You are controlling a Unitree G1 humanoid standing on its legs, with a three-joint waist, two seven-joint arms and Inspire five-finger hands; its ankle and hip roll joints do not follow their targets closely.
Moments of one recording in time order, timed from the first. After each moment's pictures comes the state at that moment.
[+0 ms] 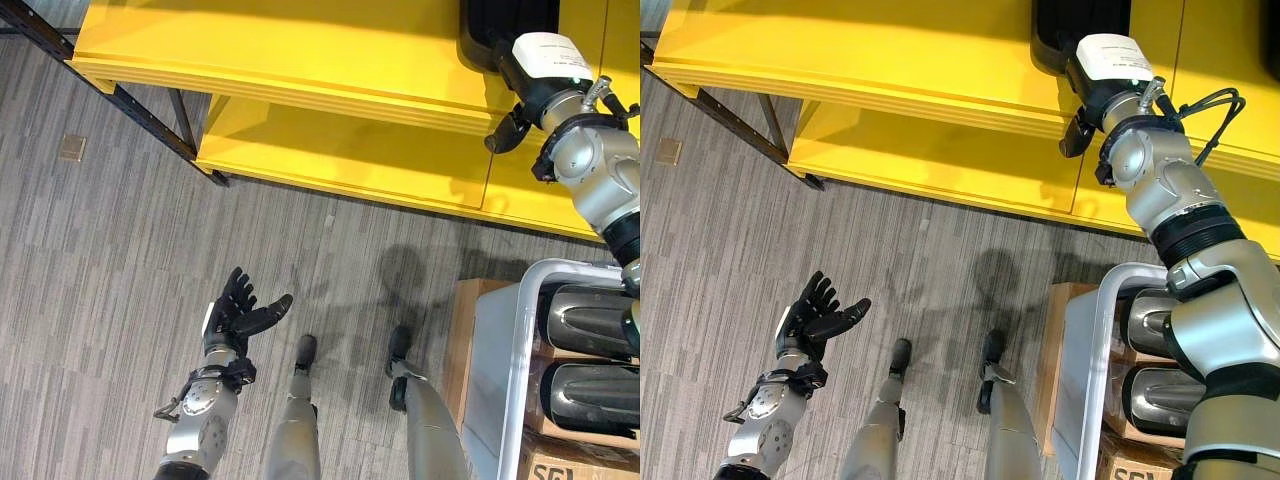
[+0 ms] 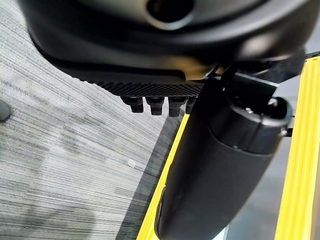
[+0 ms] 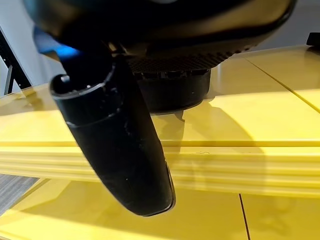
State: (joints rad) left arm 0.02 0.34 -0.09 0.22 -0.65 -0.14 0.13; right arm -1.31 -0.87 0.78 0.79 -0.29 0.02 -0.07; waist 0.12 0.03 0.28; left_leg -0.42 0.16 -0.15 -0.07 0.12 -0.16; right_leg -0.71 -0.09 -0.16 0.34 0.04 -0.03
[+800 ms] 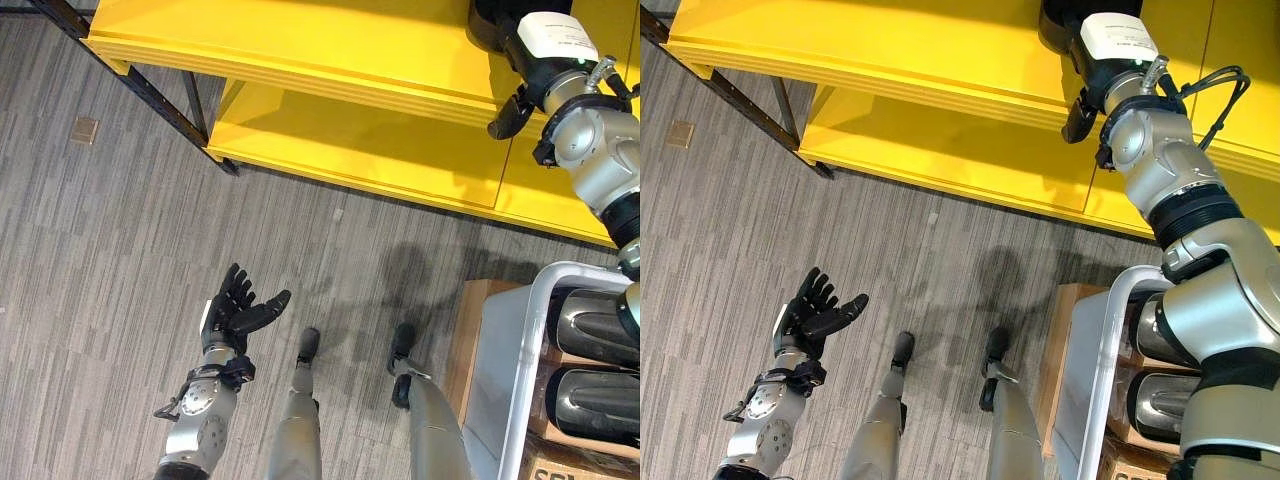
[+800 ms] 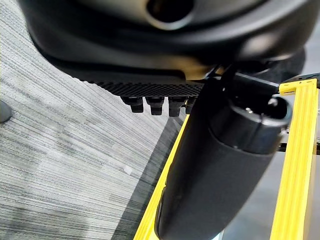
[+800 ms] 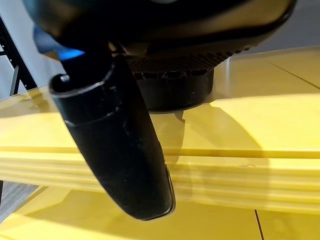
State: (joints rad) left arm 0.02 0.34 -0.08 0.20 -0.66 -0.16 0.13; right arm -1.43 -0.83 0.85 0.92 -0.25 0.01 -0.10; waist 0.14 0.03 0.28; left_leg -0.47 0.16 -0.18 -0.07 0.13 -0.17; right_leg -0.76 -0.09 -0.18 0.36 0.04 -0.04
